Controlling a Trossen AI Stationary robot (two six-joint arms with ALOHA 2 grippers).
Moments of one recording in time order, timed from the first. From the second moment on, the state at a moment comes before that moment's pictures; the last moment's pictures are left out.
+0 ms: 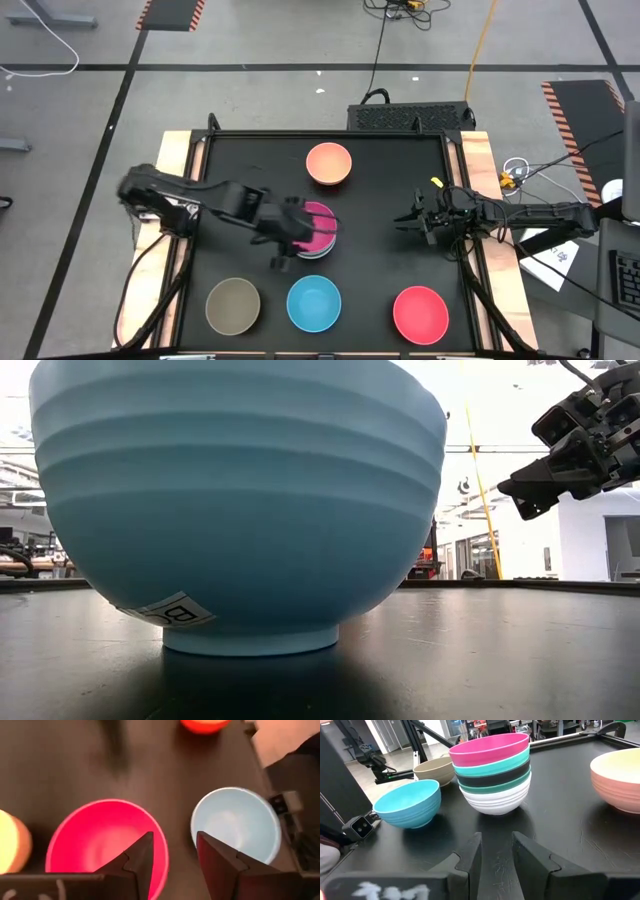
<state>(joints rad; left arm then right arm) -0.25 1.64 1.70 -0.98 -0.01 -0.06 -0.10 0.27 0.01 0.05 -0.24 0.19</state>
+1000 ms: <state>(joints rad) -0.31 0.77 0.46 0.09 -0.12 0.08 -0.10 0.27 0.01 0.09 -0.24 0.17</state>
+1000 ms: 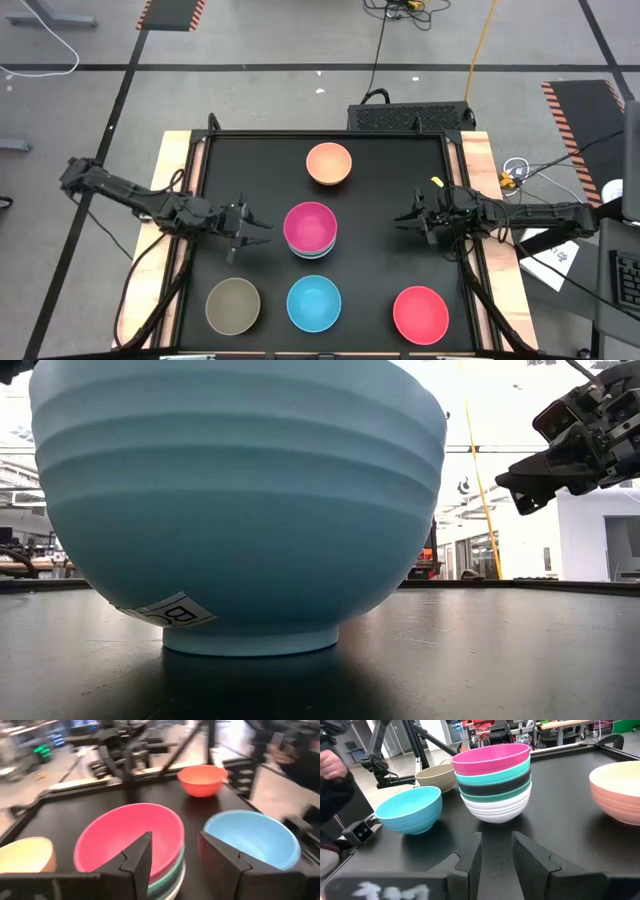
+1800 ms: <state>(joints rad) -0.18 0.59 0.01 0.49 0.03 0.10 -0.10 0.28 0.02 0.16 -0.03 0.12</state>
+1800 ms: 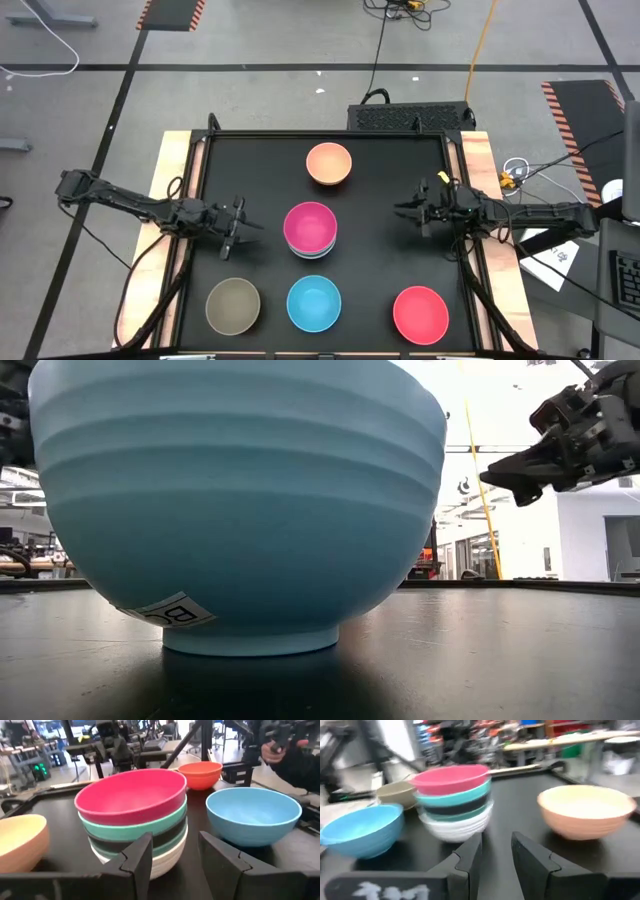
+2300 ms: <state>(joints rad) -0.18 0.59 0.01 0.53 -0.04 0.19 -0.40 0.67 0.35 0.04 -0.05 0.08</state>
